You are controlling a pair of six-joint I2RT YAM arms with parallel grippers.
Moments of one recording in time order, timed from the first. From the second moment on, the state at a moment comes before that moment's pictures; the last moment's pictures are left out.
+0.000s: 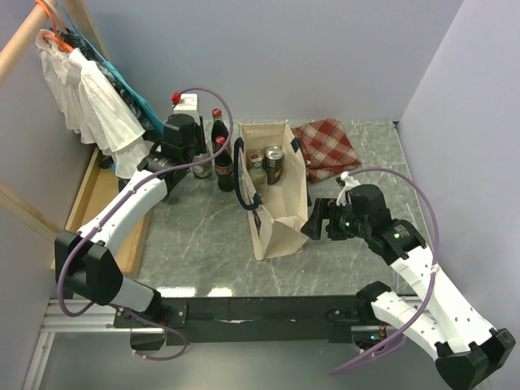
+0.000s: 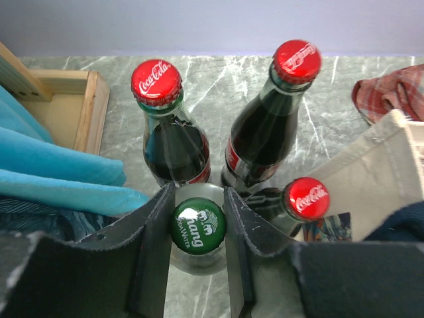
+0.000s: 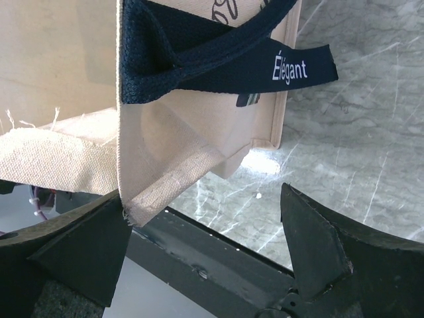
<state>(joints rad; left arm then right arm) -0.40 1.43 1.29 -0.20 -0.35 -0.18 0.46 0.80 0.83 -0.76 -0.21 0.47</state>
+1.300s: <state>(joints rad) -0.39 1.57 1.13 0.02 -0.36 -0.23 0.46 0.80 0.82 -0.76 -0.20 0.47</state>
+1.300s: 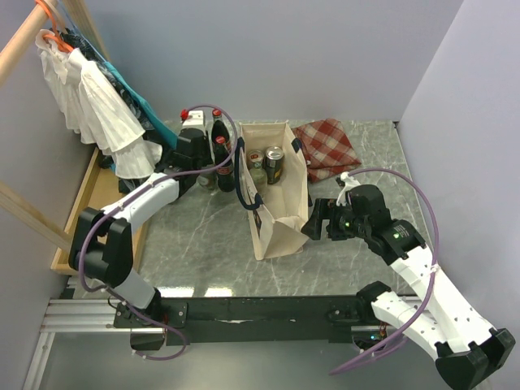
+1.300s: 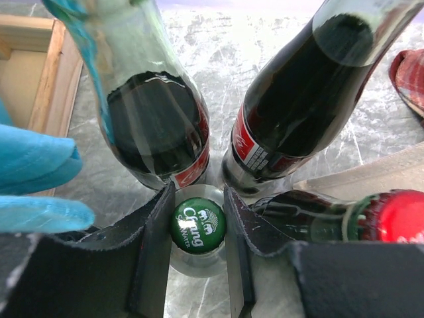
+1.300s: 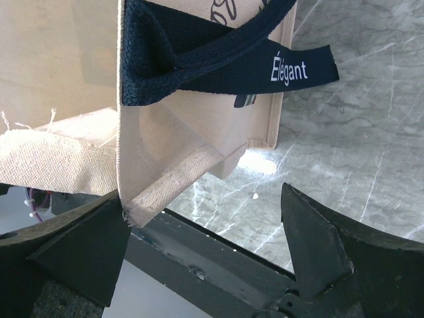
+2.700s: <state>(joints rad) -0.38 1.63 1.11 0.09 -0.37 -0.26 0.46 0.79 0.81 -0.75 -0.20 0.47</state>
